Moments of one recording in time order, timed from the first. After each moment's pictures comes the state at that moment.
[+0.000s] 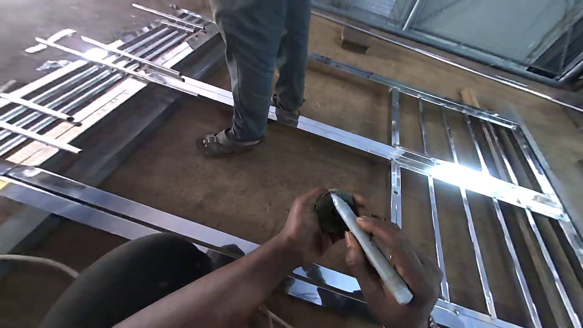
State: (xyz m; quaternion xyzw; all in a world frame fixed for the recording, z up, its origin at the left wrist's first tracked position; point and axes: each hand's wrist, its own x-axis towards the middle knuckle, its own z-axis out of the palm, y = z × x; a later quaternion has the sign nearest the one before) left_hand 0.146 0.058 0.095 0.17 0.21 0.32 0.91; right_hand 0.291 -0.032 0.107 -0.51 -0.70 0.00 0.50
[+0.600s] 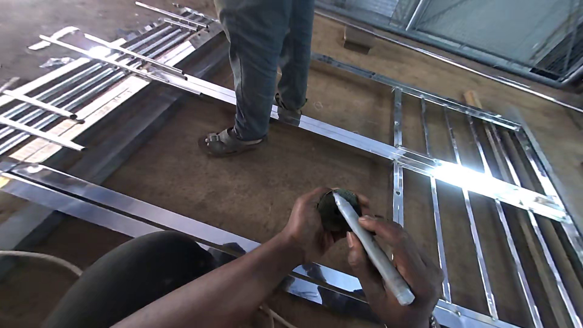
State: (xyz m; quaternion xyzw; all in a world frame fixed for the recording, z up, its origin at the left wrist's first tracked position) left_hand 0.145 0.060 0.098 0.17 0.23 0.31 0.91; right_hand 0.288 -0.031 0.106 -0.52 -0.70 0.00 0.49
